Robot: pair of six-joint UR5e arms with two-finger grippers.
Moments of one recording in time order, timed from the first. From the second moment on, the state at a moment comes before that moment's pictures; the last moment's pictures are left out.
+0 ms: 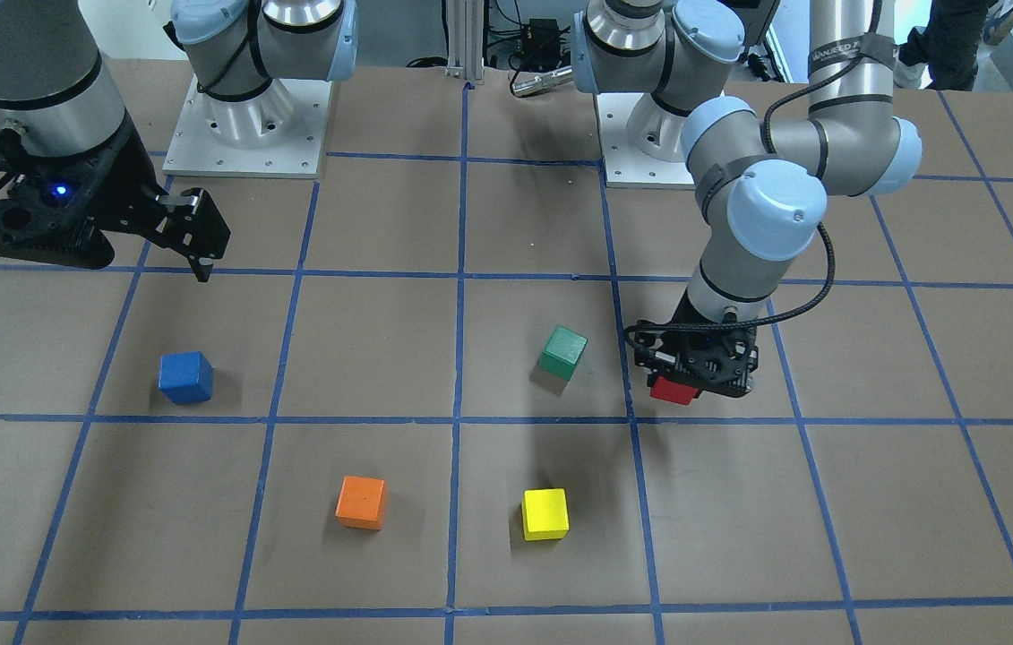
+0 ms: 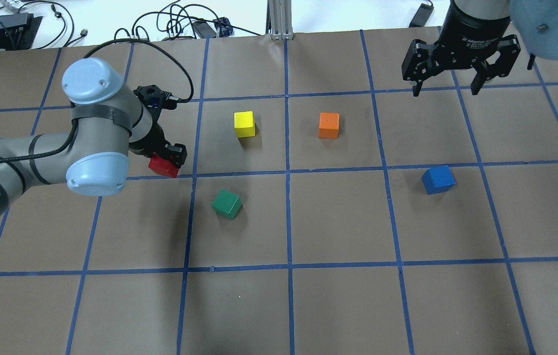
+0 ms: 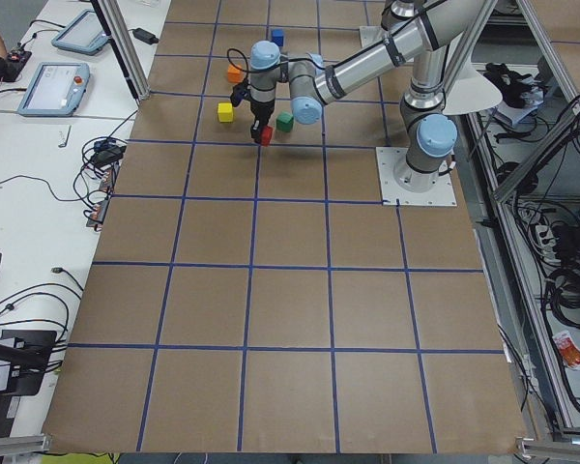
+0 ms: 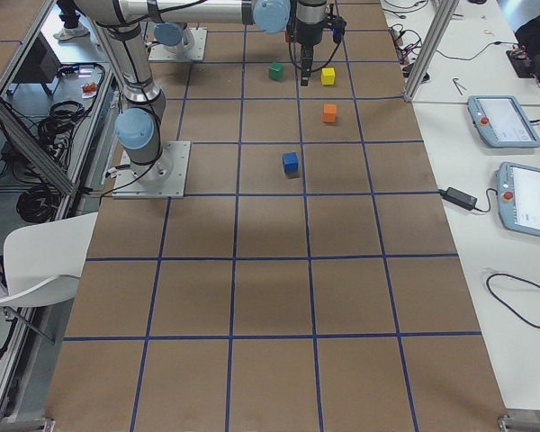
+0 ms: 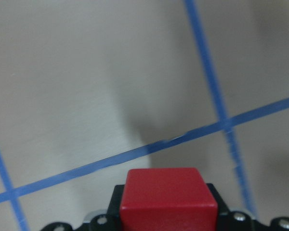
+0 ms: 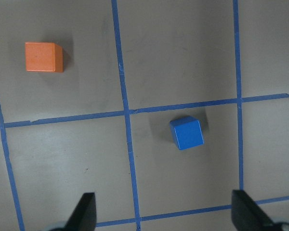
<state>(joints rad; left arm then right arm) -1.56 -1.79 -1.92 -0.89 1.56 0.26 1.55 -1.48 1.49 -1.59 -1.65 0.07</state>
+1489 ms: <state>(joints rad) -1.95 -2.12 -1.65 -0.94 1.56 -0.36 1.49 -1.47 1.49 -1.59 -1.66 0.06</state>
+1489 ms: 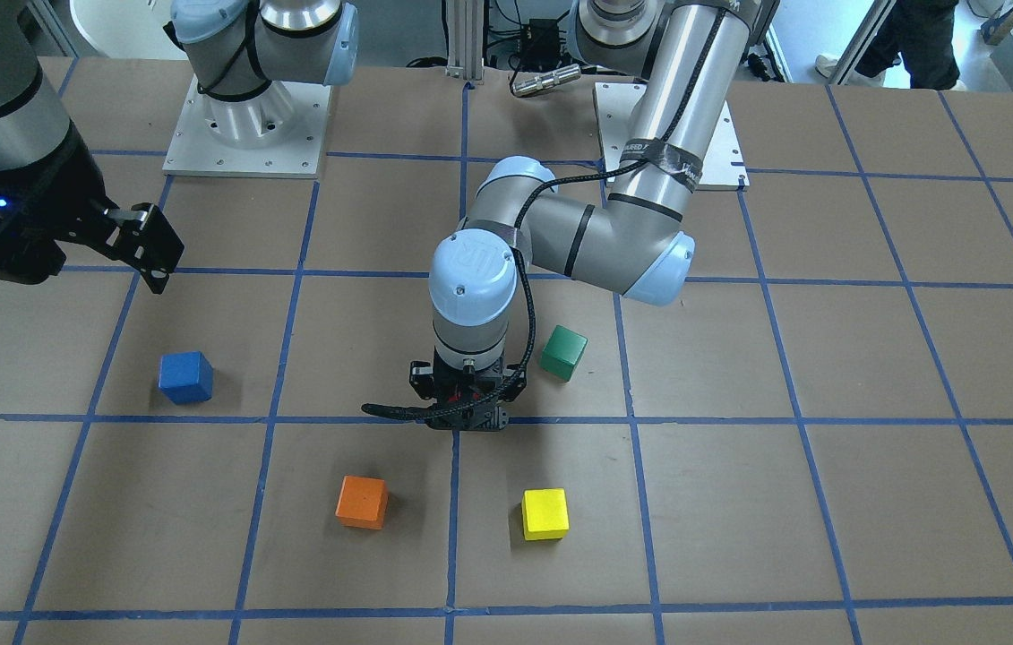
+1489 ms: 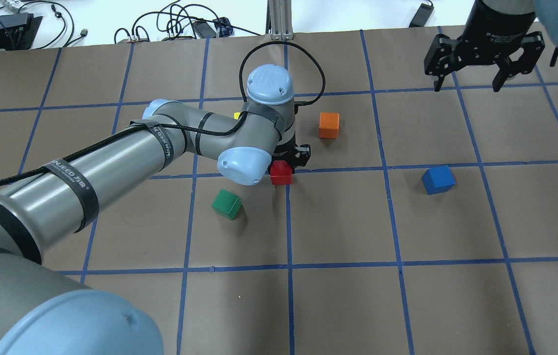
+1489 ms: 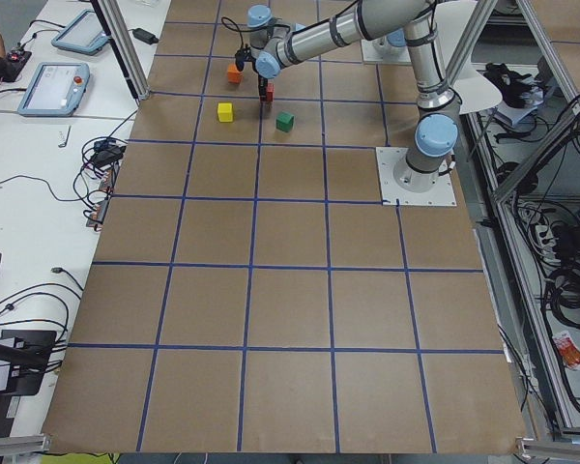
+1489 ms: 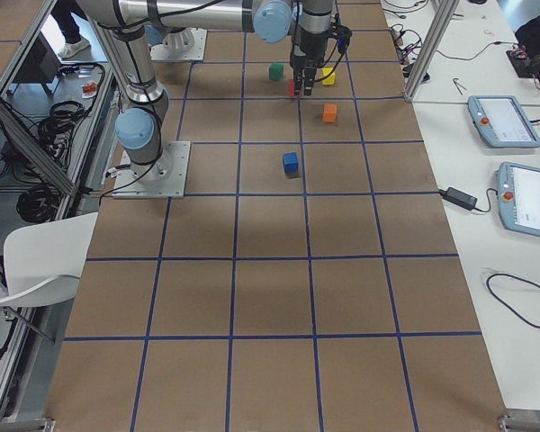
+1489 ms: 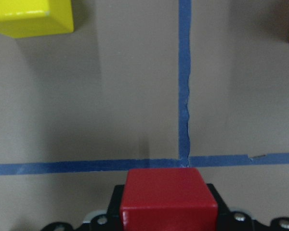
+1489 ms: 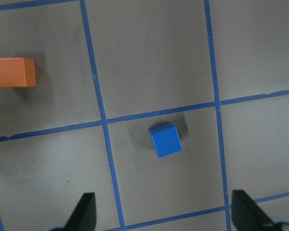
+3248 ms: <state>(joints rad) -1.59 -1.57 -1.50 -1.62 1.55 0.18 1.60 -1.32 1.55 -1.85 -1.65 0.08</state>
